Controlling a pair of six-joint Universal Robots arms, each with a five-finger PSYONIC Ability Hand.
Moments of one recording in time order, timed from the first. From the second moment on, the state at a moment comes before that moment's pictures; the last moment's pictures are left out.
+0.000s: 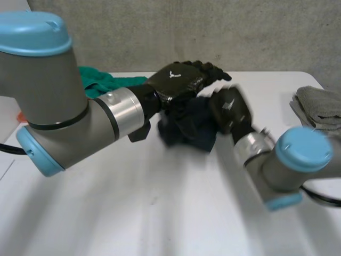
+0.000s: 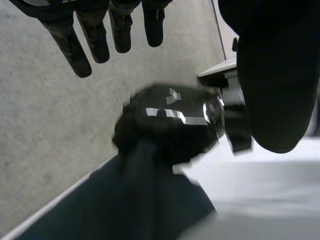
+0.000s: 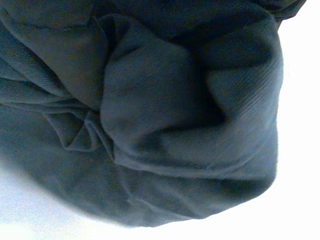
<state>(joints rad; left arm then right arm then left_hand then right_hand) 4.11 -2.02 -1.05 2.97 -1.05 3.23 2.01 -1.00 1.57 -0.77 1.38 2.75 0.19 0.21 0.20 0.20 0.05 1.09 1.17 1.16 1.17 0.91</state>
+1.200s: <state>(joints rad) 4.05 -1.97 -1.08 3.02 -1.06 3.22 0.99 -0.75 1.15 -0.62 0.90 3.02 0.19 0.21 0.20 0.20 0.05 0.23 0.21 0.21 0.21 0.05</state>
